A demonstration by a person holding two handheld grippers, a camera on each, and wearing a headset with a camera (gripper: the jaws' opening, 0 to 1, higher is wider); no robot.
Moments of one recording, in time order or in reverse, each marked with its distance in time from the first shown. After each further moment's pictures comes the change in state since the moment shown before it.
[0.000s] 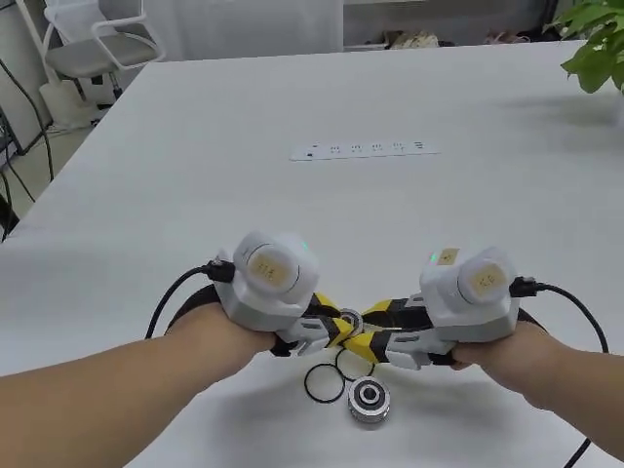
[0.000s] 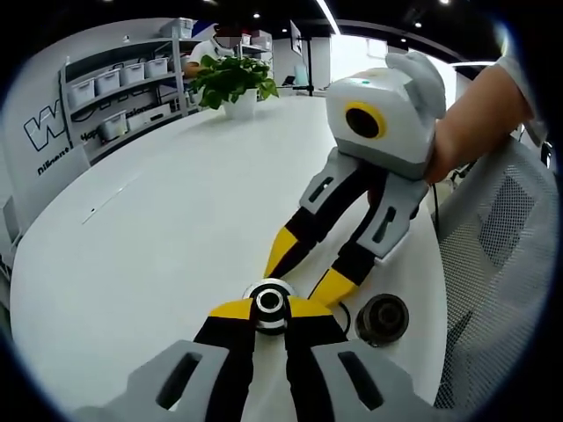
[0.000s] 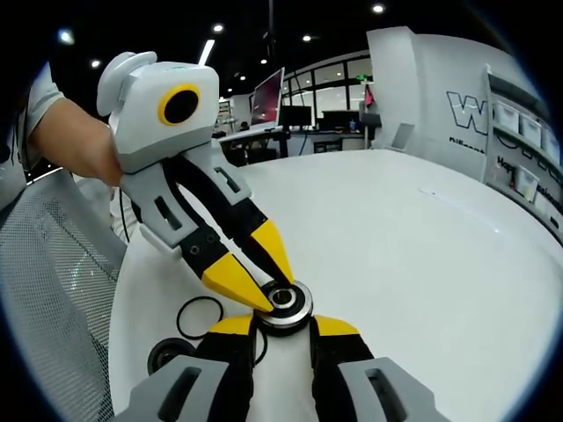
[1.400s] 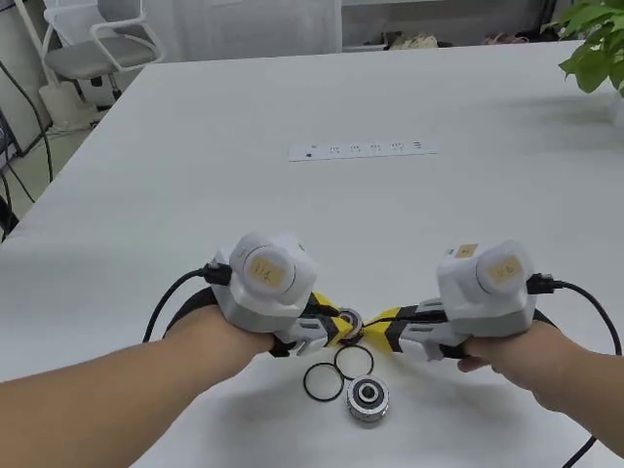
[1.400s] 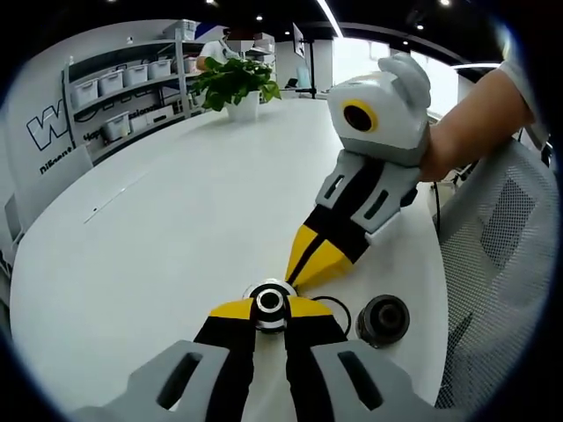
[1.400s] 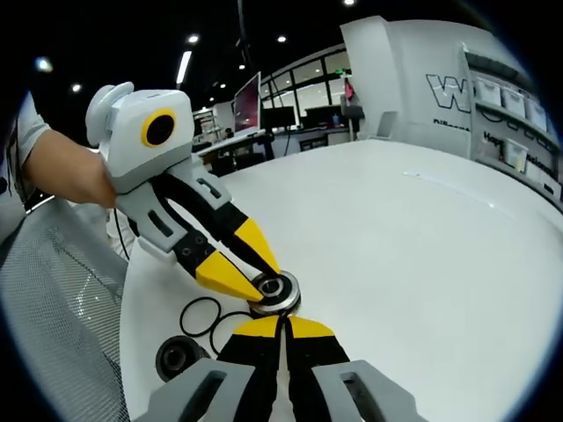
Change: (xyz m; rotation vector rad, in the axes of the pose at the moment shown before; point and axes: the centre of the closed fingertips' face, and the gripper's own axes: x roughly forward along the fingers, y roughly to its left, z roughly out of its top) left arm 0.000 0.000 0.000 -0.009 -0.015 0.012; right arm -0.013 -0.008 -0.005 0.159 -0.020 -0.009
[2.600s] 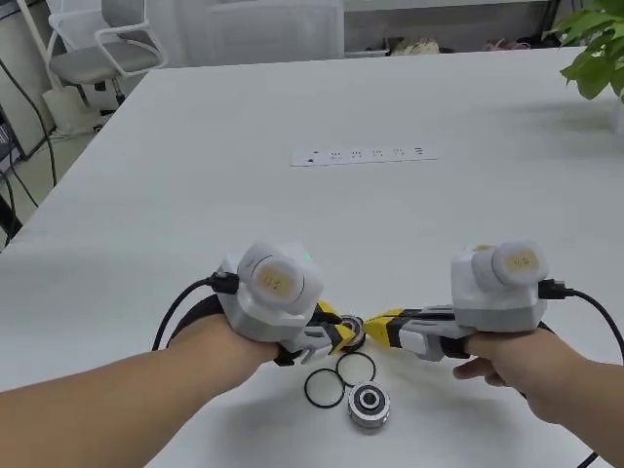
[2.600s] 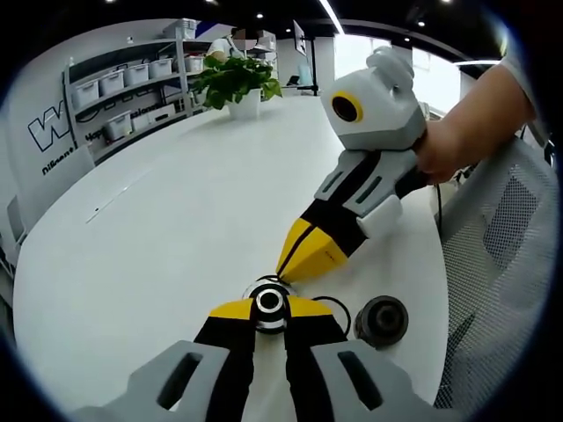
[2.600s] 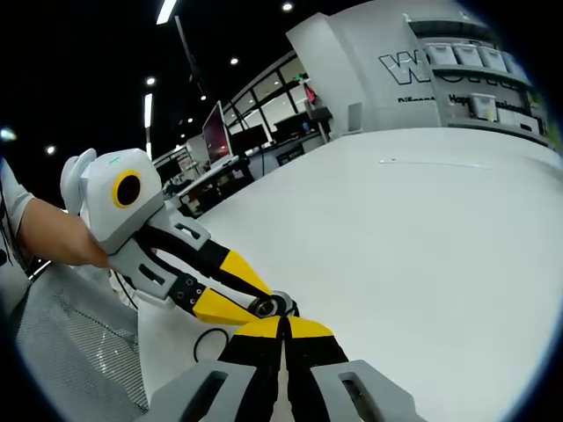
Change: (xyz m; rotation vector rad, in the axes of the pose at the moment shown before) left arm 0.000 -0.002 0.000 0.005 0.015 0.017; right arm -0.002 -0.002 0.013 0.217 -0.086 -0.012
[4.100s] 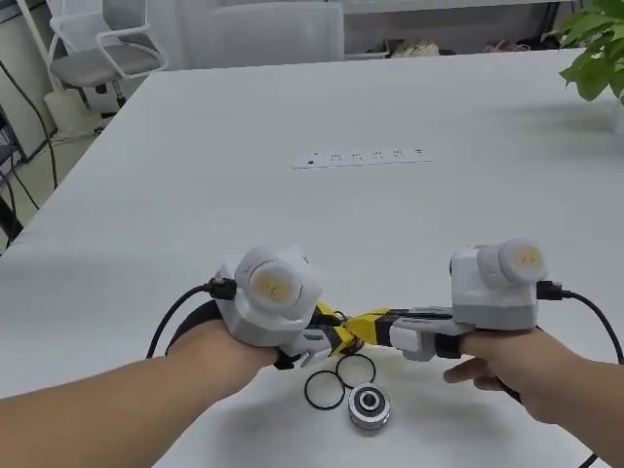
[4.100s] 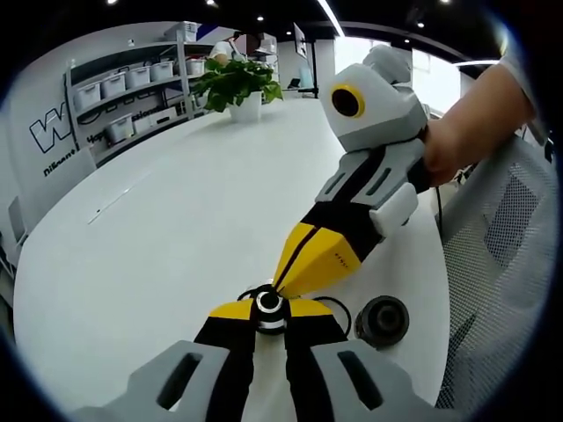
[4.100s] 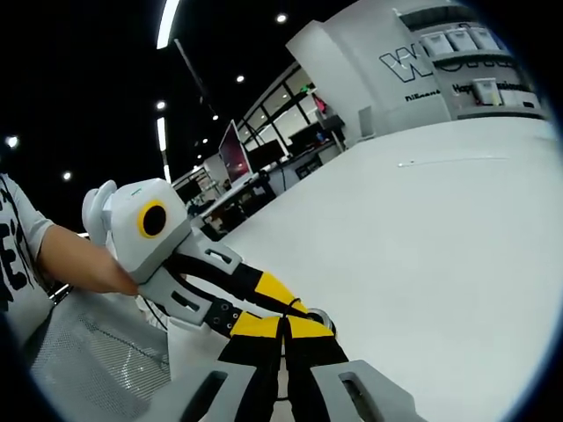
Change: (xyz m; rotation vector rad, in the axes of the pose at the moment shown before) left arm 0.000 0.000 0.000 0.001 -0.016 0.007; right arm 0.001 0.028 0.014 0.073 -0.072 0.130
